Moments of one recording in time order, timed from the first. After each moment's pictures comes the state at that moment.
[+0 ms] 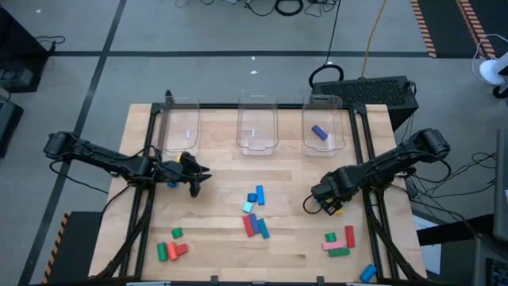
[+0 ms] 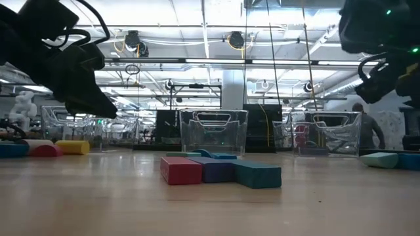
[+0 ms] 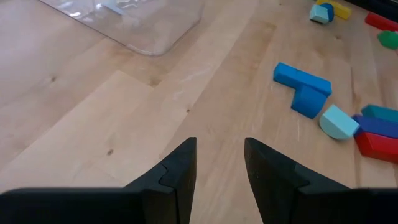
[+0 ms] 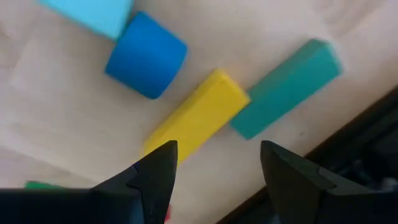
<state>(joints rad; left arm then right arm) -0.15 0.81 0.19 0.04 -0.34 -0.52 0.33 1.39 0.74 -1.10 -0.17 1.23</state>
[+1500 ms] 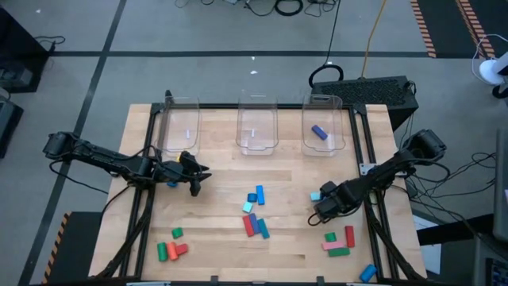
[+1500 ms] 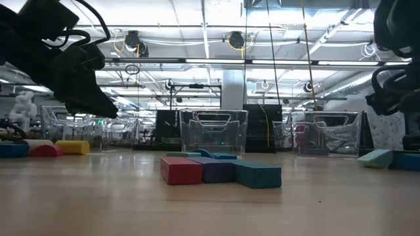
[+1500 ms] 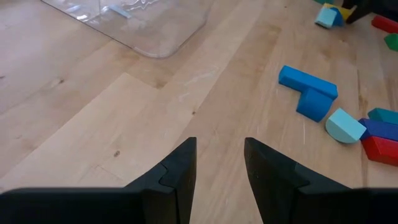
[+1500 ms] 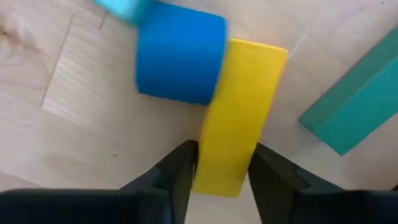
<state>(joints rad) -0.15 0.81 0.19 0.04 -0.35 -0.52 0.51 1.46 0.65 -0.80 -0.10 1.54</state>
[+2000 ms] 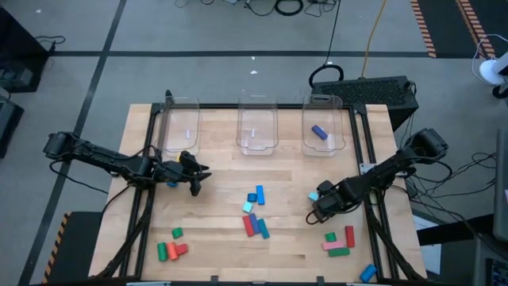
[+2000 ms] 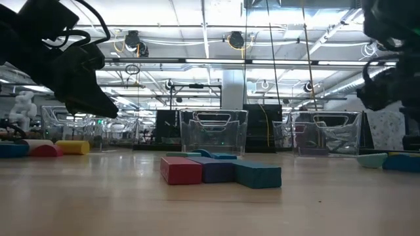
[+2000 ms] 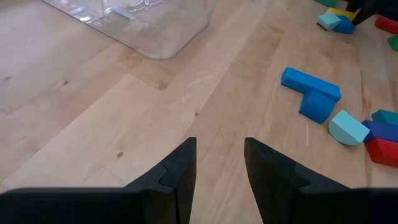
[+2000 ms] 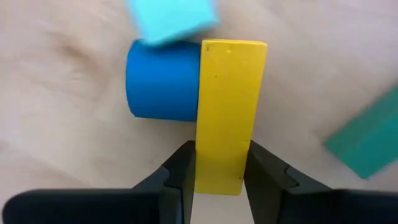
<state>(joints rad) -0.15 0.81 0.19 0.04 -0.36 -0.52 0.46 1.41 0.67 -0.76 -0.06 1.45</state>
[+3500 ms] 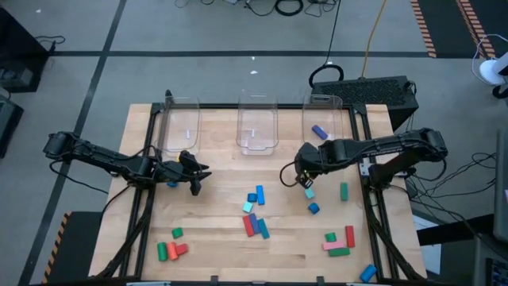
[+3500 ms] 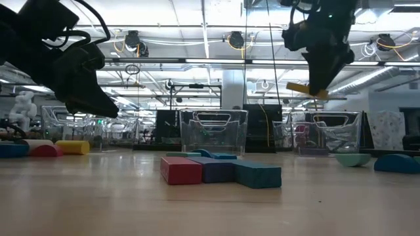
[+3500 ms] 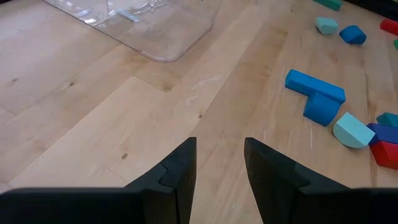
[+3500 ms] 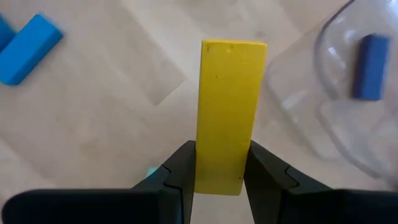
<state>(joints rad) -0.15 0.81 0.19 0.03 -0.37 -0.52 0.06 1.41 1.11 -1.09 0.29 0.78</state>
